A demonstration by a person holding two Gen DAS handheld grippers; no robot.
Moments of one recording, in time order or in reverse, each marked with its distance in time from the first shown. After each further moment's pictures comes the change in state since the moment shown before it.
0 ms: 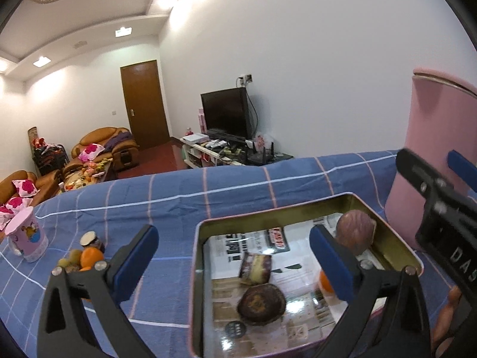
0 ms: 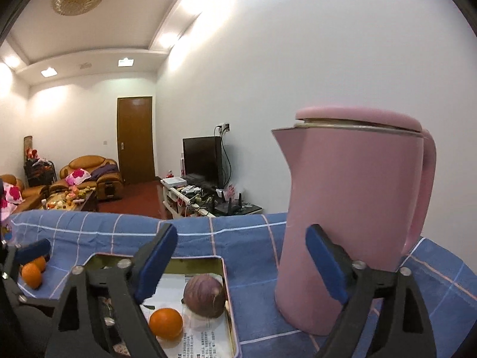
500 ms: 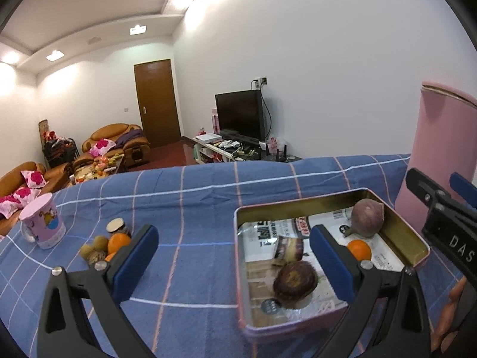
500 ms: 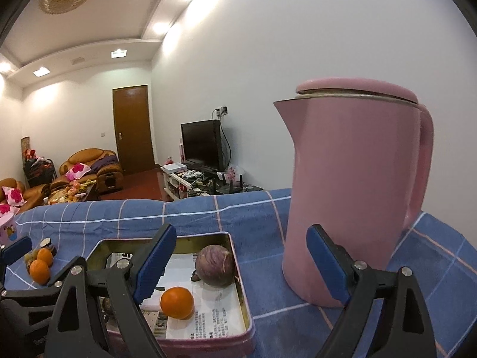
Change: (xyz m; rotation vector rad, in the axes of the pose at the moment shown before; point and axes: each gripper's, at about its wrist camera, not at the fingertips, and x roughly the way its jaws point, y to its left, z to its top) left arm -0.021 0.036 -0.015 -0.050 -0.002 0.036; right arm -0.007 -0.001 -0.005 0.060 0.084 -0.007
